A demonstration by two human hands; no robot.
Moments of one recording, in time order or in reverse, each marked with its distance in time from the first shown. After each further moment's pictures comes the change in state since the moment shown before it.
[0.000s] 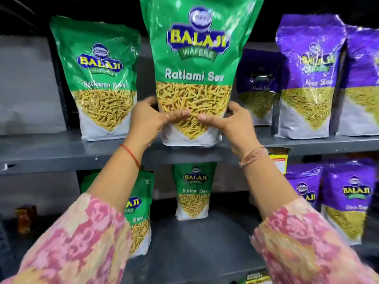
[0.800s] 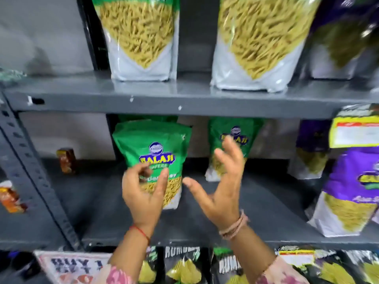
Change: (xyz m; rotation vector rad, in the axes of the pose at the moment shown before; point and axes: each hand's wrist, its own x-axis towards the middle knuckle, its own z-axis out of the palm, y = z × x) left_hand -0.181 -0.167 -0.064 0.366 0.542 -0.023; right_hand -0.162 0.138 0.109 -0.283 0.064 -0.432
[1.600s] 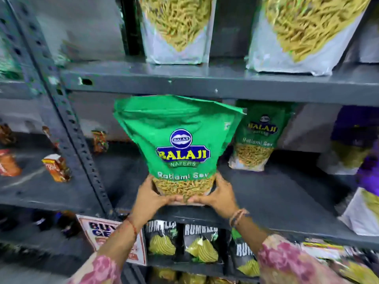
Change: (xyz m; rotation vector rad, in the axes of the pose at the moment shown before) left_hand -0.005 -0.047 -0.063 0.035 -0.503 -0.477; right_hand -0.055 0.032 0.034 0.248 -0.640 0.728
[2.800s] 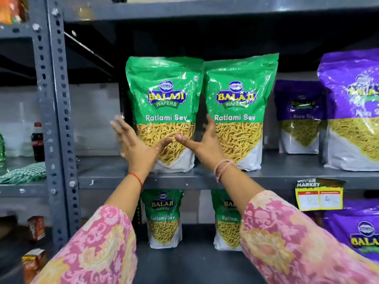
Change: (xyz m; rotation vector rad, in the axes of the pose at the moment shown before) left_hand 0.093 0.254 -0.021 0.124 0.496 0.531; right_hand 0.074 -0.266 -0.101 -0.045 0.328 -0.381
